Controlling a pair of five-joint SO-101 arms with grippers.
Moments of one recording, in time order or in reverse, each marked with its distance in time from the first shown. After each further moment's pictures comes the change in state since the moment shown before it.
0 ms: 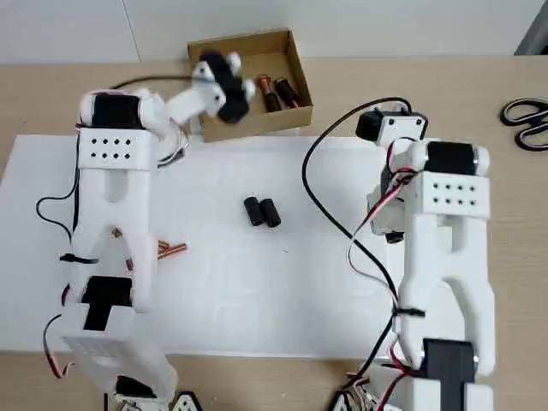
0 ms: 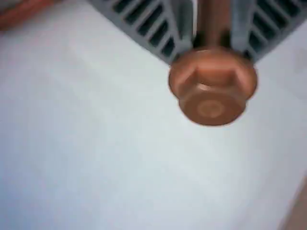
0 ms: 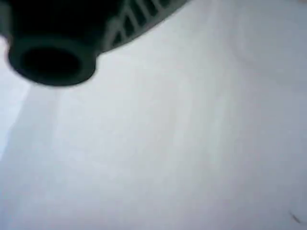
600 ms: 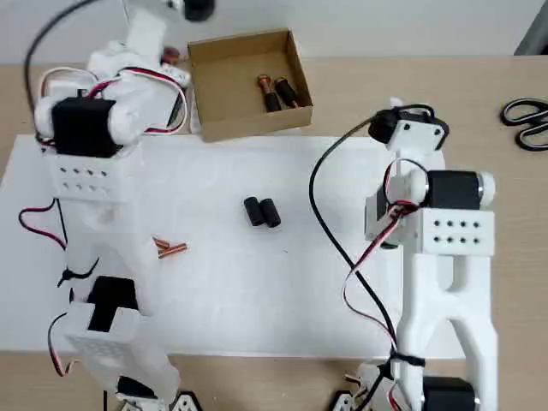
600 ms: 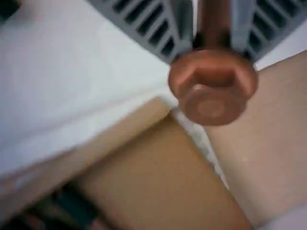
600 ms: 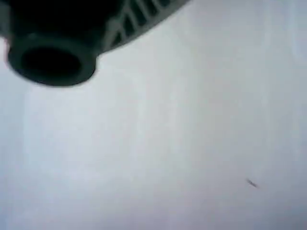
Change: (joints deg) left arm 2.8 0.0 -34.1 7.0 39.2; right arm -2.5 -12.6 6.4 0.9 -16.3
